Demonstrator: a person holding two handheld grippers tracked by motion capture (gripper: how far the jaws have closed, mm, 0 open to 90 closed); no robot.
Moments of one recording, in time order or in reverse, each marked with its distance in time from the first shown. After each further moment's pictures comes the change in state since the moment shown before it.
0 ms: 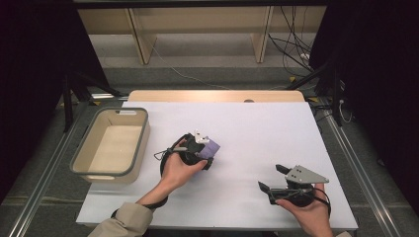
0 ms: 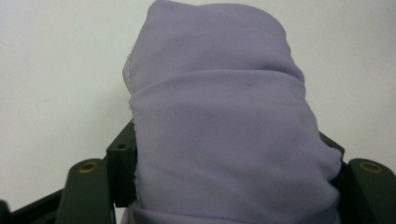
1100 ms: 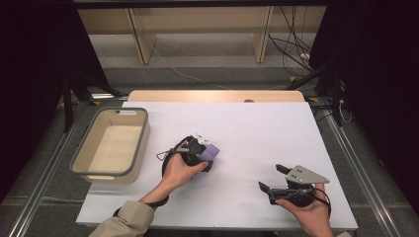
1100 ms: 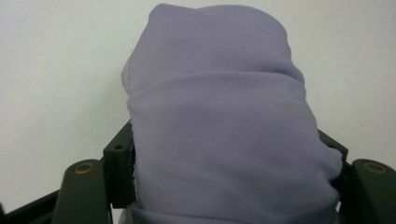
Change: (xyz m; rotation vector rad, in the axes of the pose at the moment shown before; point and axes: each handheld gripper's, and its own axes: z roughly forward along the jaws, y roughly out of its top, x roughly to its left) left arm 0.003 -0.007 0.019 0.071 -0.016 -0.013; right arm 0.000 0.000 -0.001 -0.005 -0.004 -0.002
